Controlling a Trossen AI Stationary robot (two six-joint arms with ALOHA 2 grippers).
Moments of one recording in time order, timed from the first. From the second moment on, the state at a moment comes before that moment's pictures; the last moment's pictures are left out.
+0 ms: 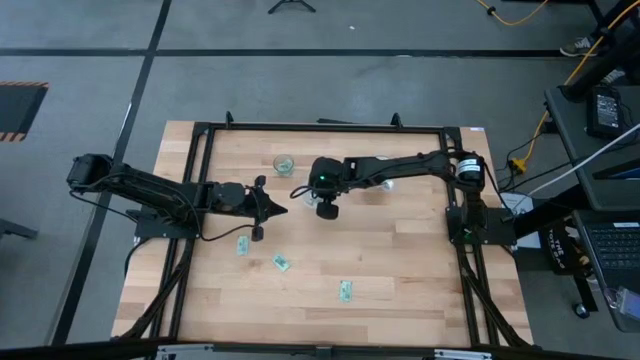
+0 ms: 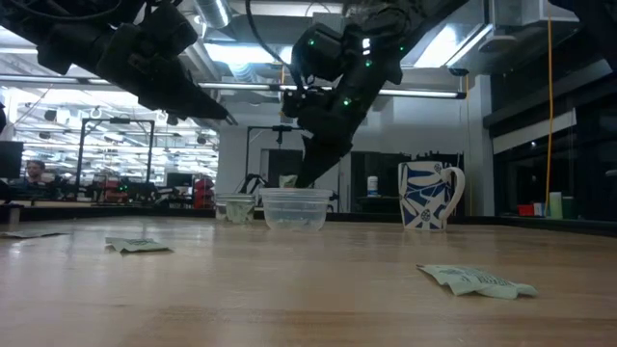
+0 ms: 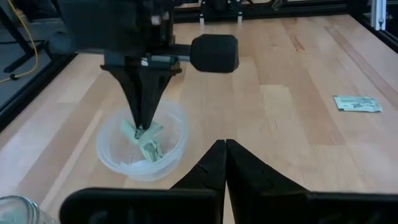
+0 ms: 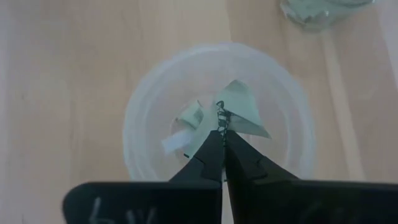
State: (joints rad) left arm -0.05 1.04 0.36 0.27 -0.14 0.00; right arm -0.16 1.99 1.40 -0.40 0.02 -0.06
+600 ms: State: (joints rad) left arm -0.05 1.04 0.36 0.27 -0.14 -0.01; right arm -0.16 2.01 1.40 -0.35 0.02 -0.06
